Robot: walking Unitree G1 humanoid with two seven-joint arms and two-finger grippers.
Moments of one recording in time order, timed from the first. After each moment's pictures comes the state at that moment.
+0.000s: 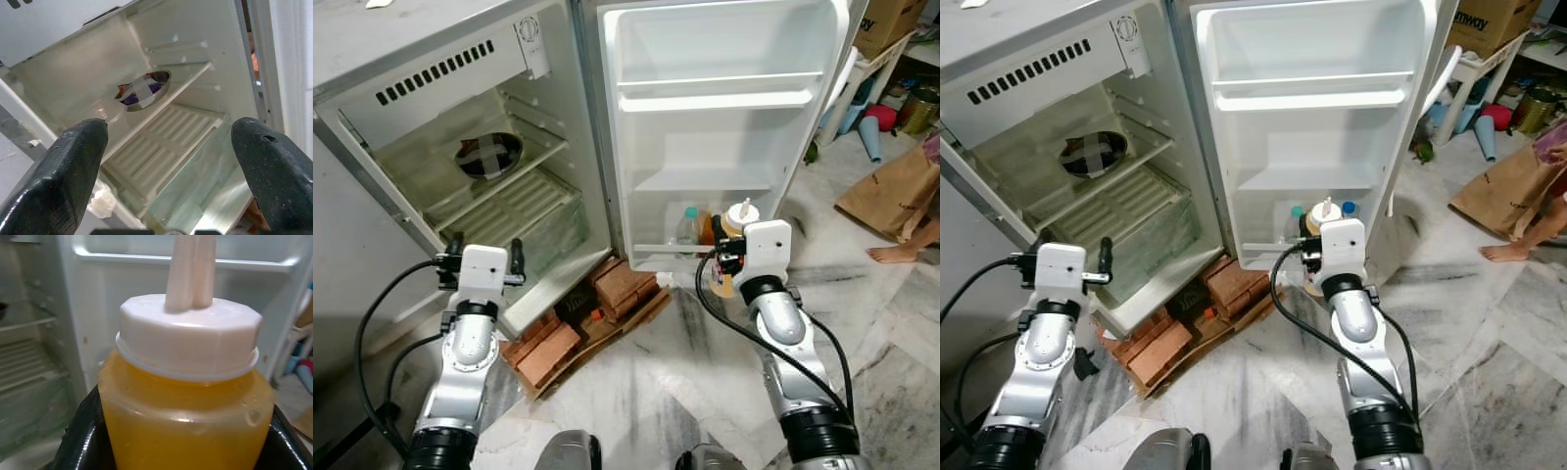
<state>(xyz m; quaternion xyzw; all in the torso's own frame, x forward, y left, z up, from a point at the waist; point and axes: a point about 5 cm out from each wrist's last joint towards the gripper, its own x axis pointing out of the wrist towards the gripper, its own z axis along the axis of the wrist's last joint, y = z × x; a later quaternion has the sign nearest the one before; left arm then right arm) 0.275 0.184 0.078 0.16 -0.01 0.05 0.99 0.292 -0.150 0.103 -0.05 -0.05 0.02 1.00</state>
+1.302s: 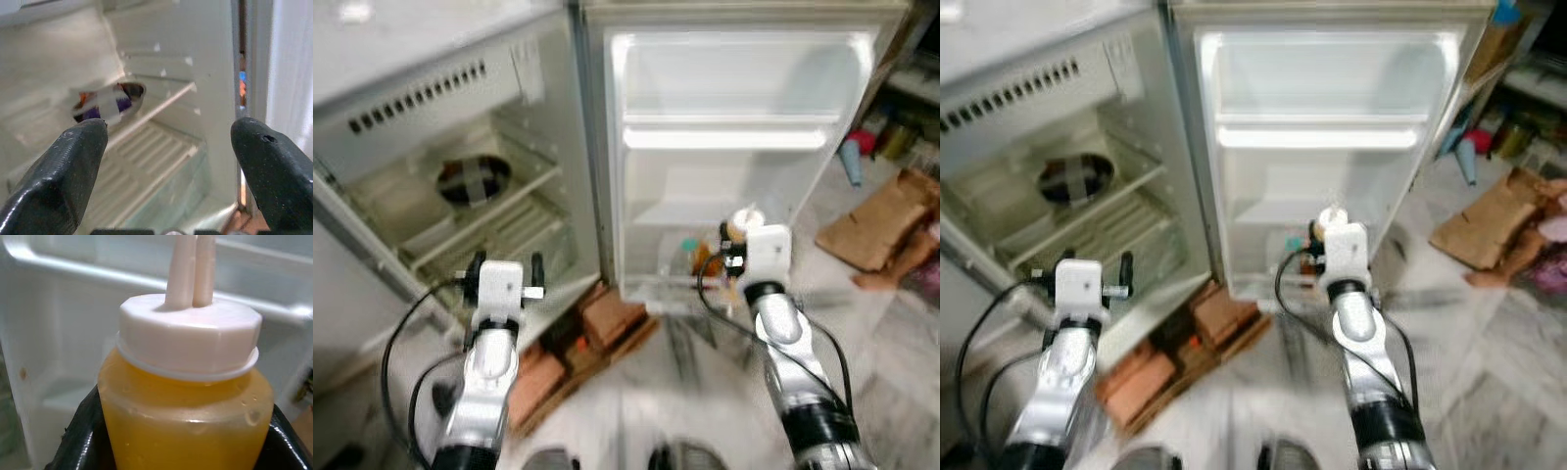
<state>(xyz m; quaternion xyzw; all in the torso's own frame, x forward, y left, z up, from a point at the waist) 0.264 0.168 0.063 0.11 0.00 0.04 0.99 0.301 -0.160 0.094 -0.09 -0.04 0.01 1.00</state>
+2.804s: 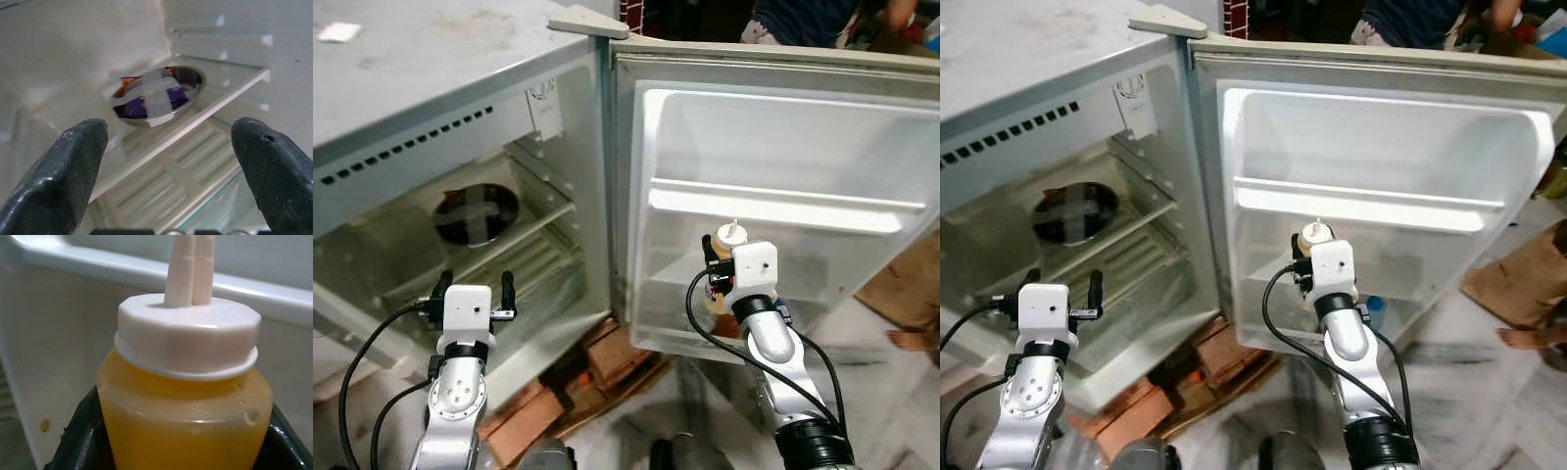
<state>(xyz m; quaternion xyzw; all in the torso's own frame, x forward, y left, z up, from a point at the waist) 0.229 0.199 0.056 0.12 0.03 0.08 0.99 0.282 -0.148 0.081 -0.07 -0.03 0.07 0.99</state>
